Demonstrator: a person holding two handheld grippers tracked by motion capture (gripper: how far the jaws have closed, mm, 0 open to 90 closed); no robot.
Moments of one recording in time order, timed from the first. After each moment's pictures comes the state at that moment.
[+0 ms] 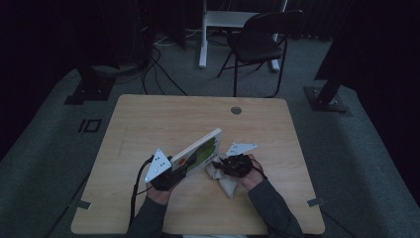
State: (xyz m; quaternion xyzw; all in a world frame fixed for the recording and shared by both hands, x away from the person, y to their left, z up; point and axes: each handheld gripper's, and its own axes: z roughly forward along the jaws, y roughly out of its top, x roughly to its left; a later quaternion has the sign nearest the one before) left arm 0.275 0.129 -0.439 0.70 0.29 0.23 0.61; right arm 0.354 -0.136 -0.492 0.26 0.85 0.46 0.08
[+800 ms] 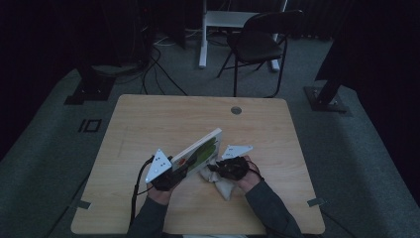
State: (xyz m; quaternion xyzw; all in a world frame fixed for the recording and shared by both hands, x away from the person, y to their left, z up) left arm 0.275 0.128 -0.440 0.70 0.29 0.23 0.61; right arm 0.346 -0.124 -0.490 0.23 0.85 0.46 0.07
